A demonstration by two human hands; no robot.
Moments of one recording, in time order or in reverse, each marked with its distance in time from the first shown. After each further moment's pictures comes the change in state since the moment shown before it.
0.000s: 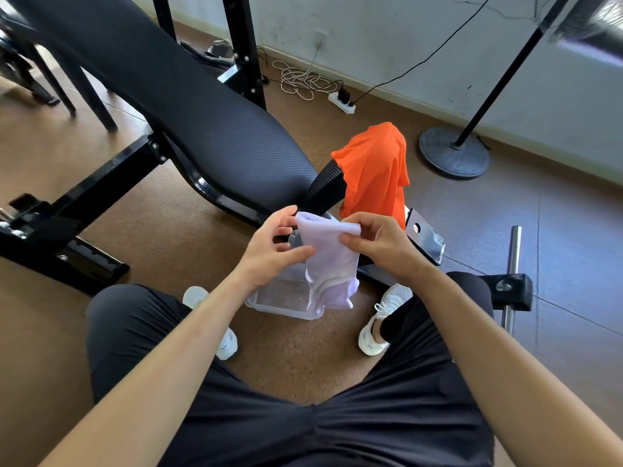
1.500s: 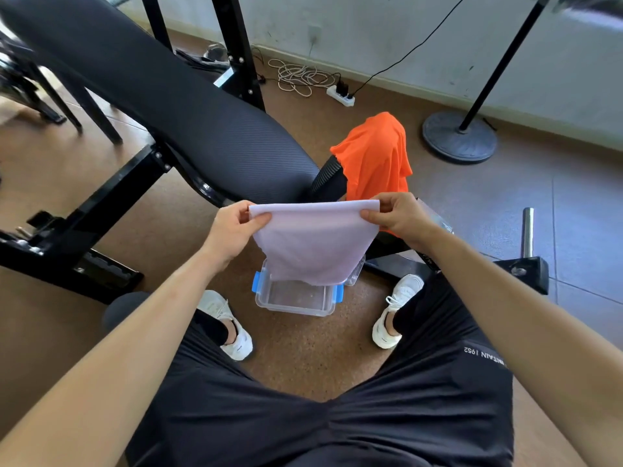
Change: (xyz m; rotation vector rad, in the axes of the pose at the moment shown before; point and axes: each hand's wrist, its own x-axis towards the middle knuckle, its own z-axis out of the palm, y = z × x) left_hand 0.036 -0.019 -0.061 0.174 0.191 -0.039; right_hand 0.037 0.036 -0.042 -0.036 0.173 0.206
